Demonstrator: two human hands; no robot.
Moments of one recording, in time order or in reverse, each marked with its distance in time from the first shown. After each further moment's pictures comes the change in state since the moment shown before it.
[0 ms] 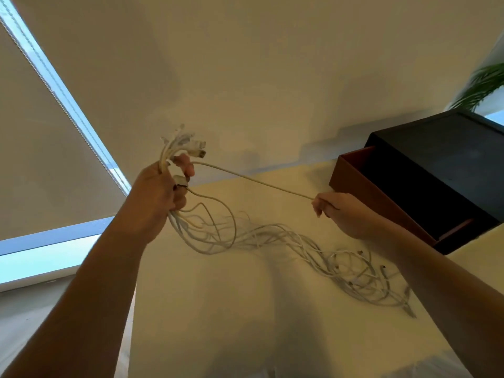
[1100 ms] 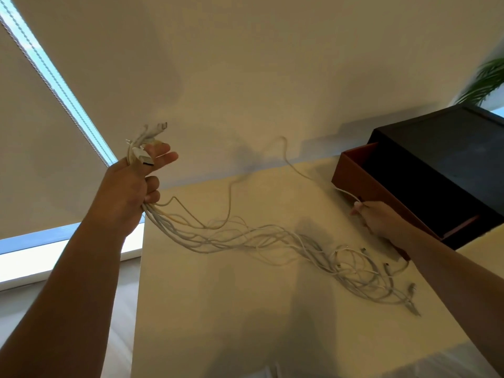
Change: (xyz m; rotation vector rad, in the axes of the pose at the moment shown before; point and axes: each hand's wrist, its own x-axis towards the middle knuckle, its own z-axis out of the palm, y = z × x) left_hand 0.012 0.002 -0.033 0.034 0.159 -0.022; right_hand 0.005 0.090 0.006 0.231 0.200 0.554
